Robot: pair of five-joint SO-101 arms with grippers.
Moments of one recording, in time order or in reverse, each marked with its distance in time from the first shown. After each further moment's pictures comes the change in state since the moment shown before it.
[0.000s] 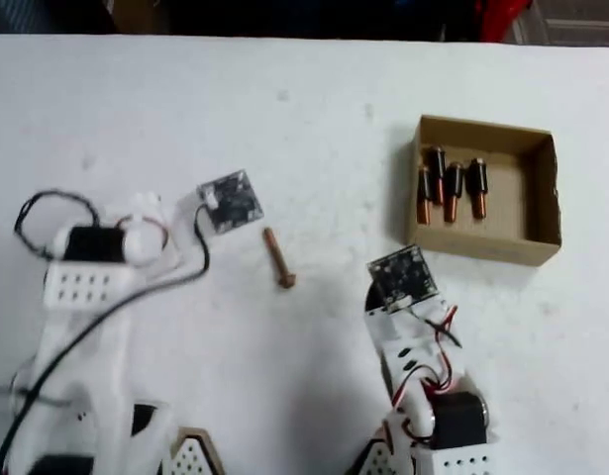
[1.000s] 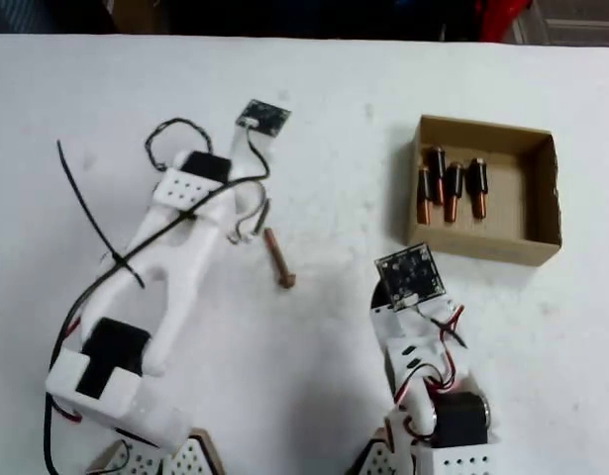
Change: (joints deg) left arm 15.2 37.7 -24.4 0.0 60.4; right arm 1.1 0.0 0.0 -0.1 0.0
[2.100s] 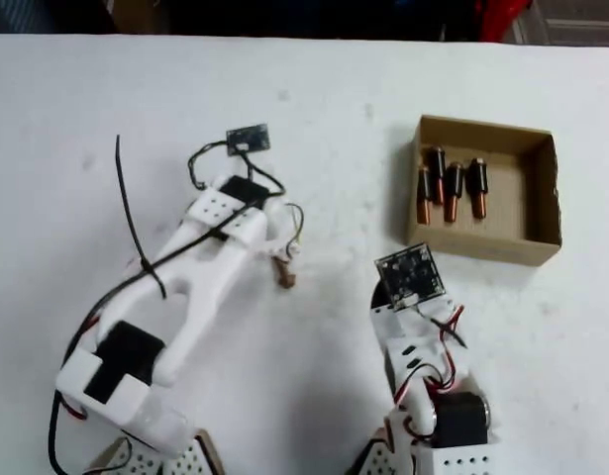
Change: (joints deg) left arm 8.1 0.1 6.2 -4.7 40.0; right arm 0.0 0.0 0.0 0.0 0.0
